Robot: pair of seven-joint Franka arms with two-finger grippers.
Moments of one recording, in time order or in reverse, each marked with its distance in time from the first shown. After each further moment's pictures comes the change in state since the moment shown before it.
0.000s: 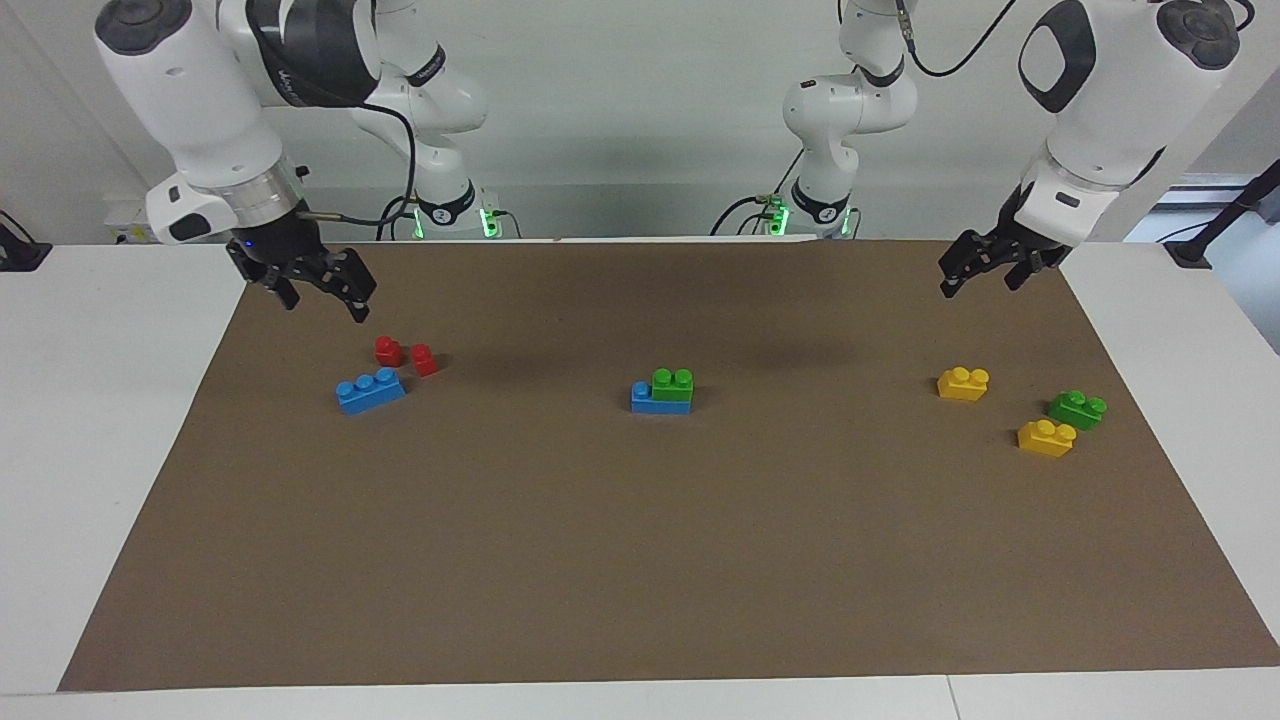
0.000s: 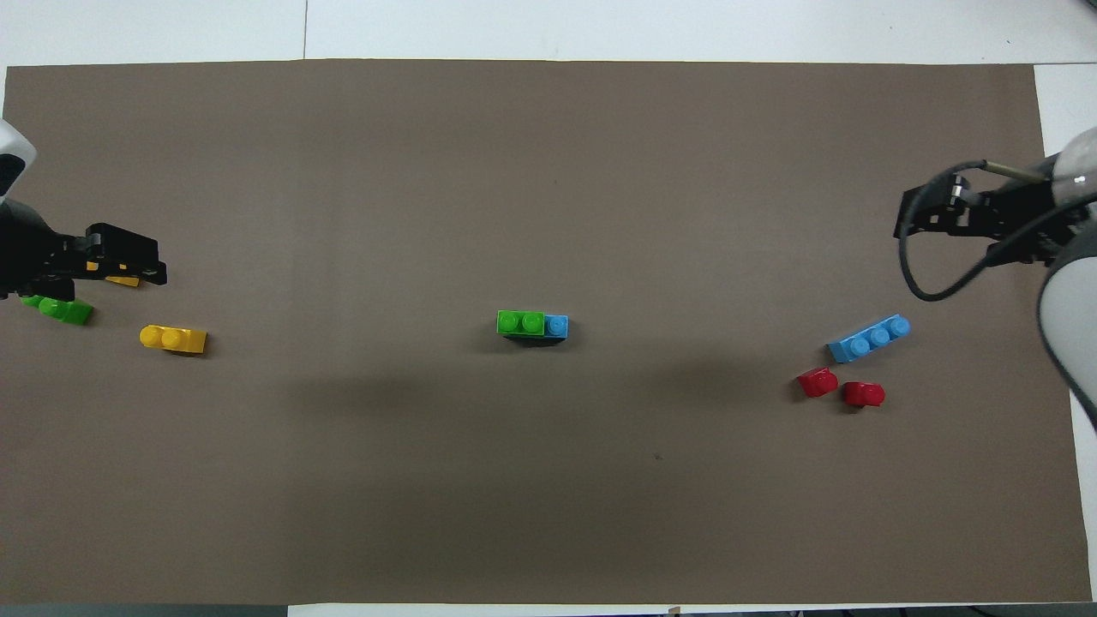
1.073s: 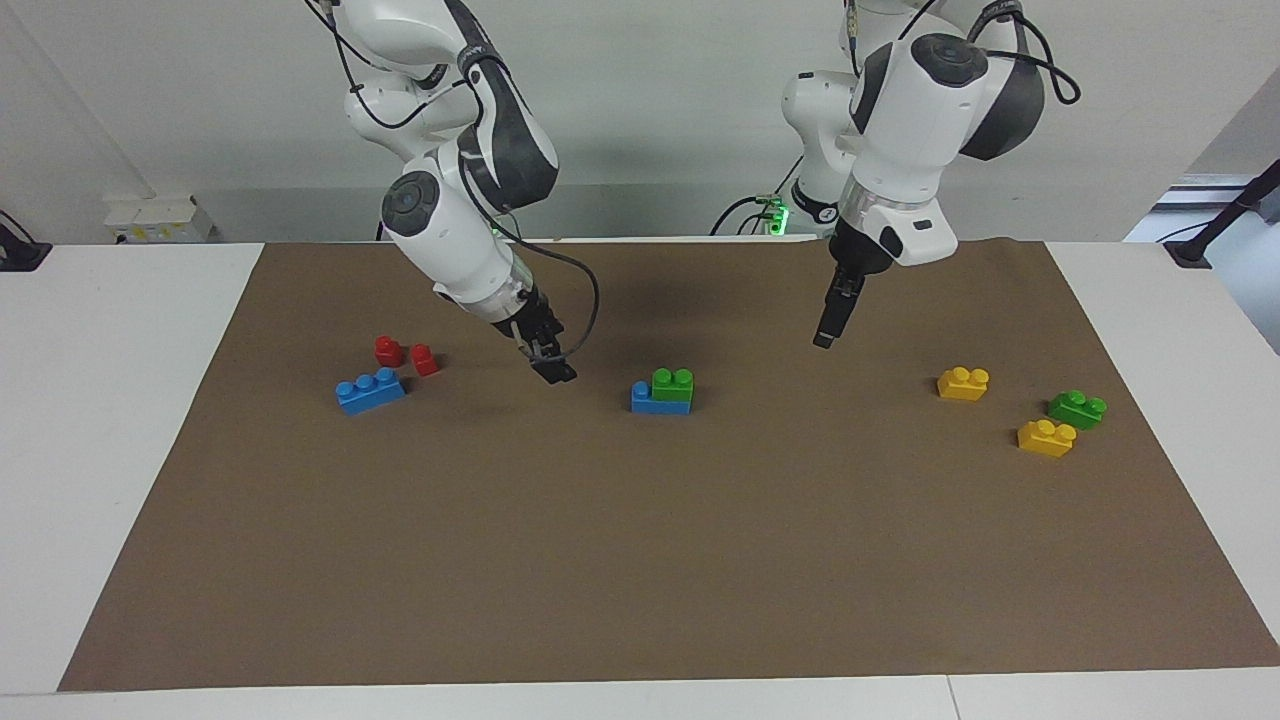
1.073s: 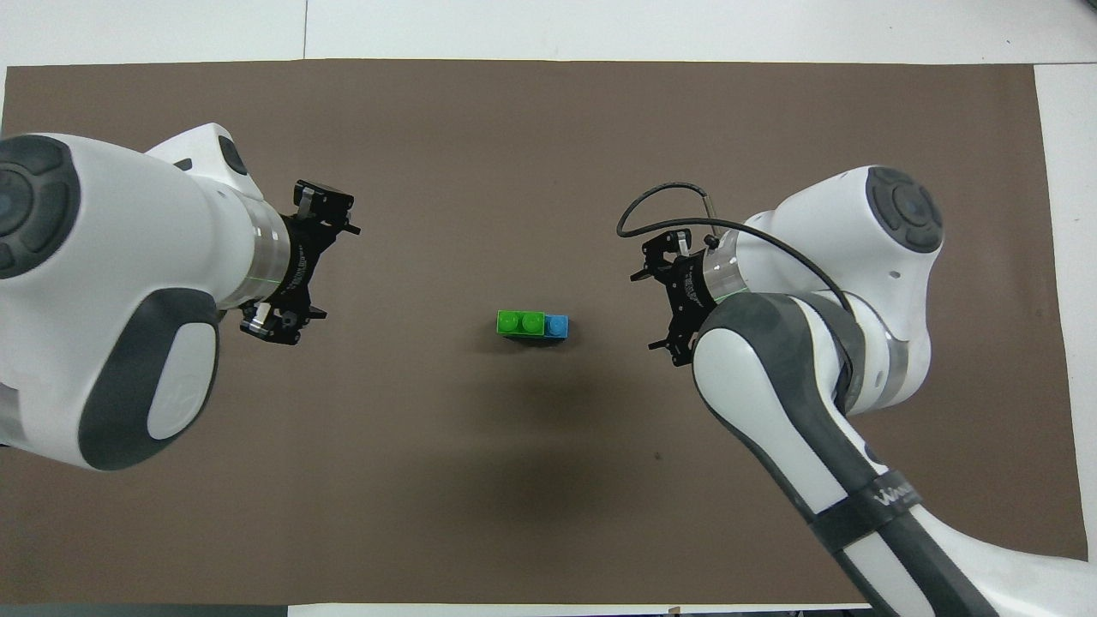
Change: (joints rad) left arm -0.332 -0.010 -0.015 -0.172 -0.011 0.348 -1.368; right arm 0.310 0.107 0.007 -0.320 0.427 0.434 1.034
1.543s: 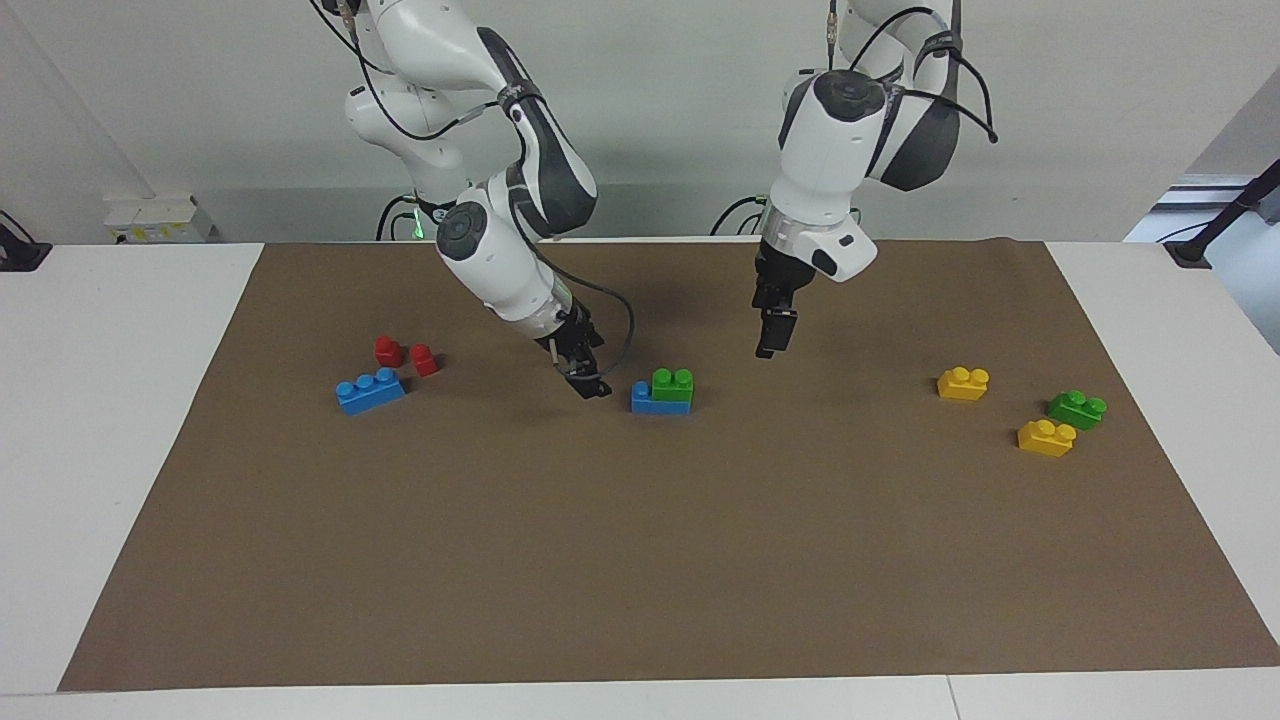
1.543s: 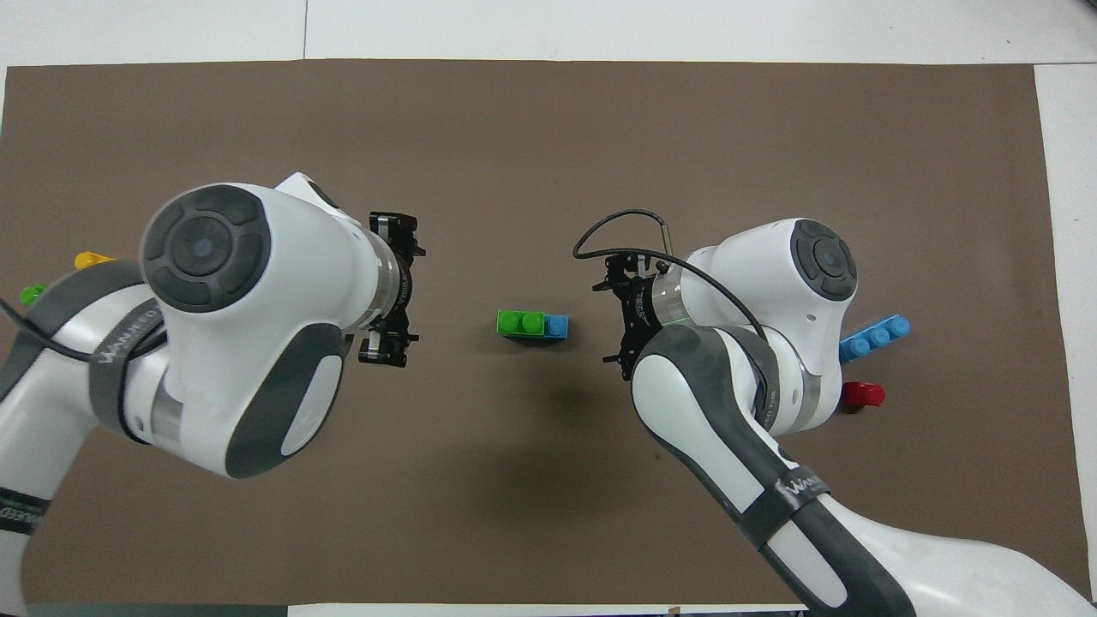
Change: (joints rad) left arm -0.132 0.067 0.000 -0.039 0.003 0.072 -0.417; right arm 0.083 0.065 0.000 -0.057 0.090 0.170 0.054
